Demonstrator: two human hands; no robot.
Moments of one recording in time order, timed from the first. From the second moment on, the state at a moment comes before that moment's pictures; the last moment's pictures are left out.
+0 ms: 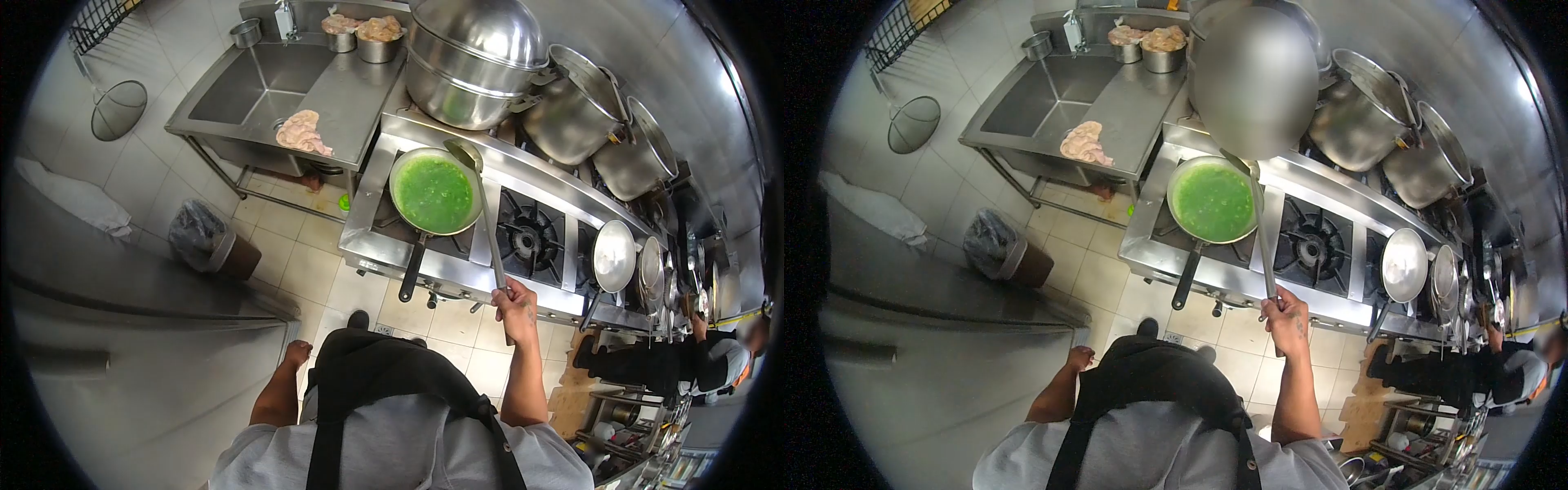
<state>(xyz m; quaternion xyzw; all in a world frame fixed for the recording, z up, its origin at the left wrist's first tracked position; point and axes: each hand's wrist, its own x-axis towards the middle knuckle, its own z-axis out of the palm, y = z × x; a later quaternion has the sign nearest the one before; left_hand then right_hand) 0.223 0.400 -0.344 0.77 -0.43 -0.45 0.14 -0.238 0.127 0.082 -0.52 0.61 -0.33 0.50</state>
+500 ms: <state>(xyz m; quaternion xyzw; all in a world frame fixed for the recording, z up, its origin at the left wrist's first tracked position) 0.207 0.384 -0.291 0.80 -0.24 -0.51 0.22 -0.237 0.128 0.083 -0.52 0.62 -0.33 0.49</state>
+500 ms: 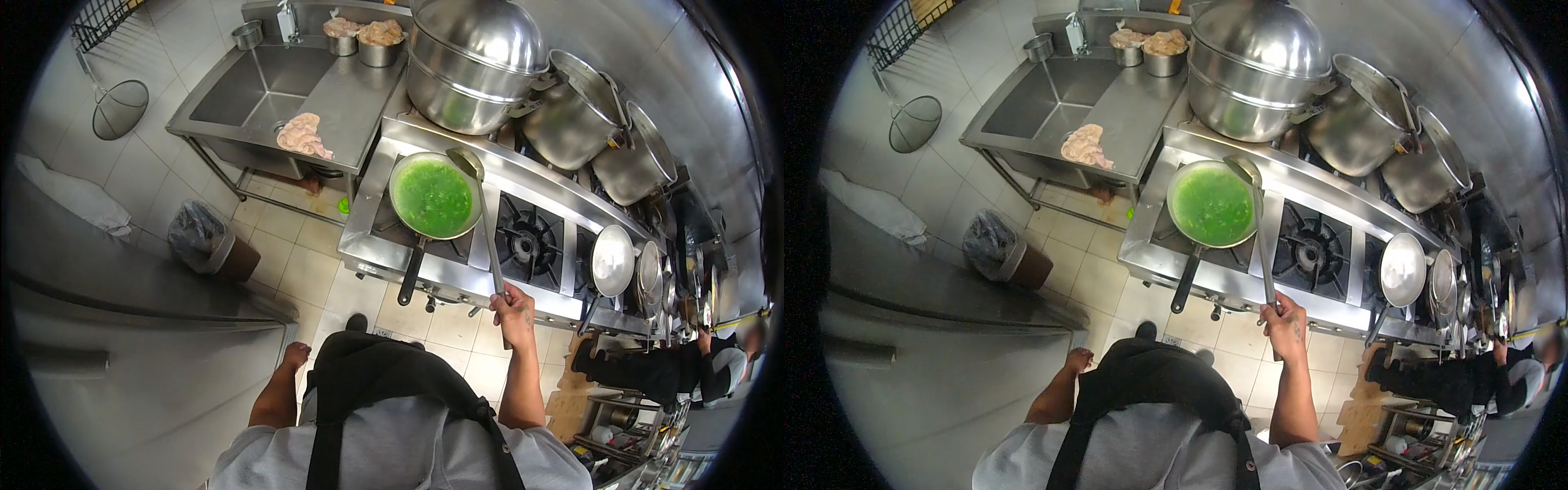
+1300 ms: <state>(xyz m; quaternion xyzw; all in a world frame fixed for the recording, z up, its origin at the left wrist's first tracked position) 0.212 0.388 -0.283 0.79 -0.27 -0.51 0.19 -0.235 0.100 0.043 -0.51 0.64 -0.31 0.48</state>
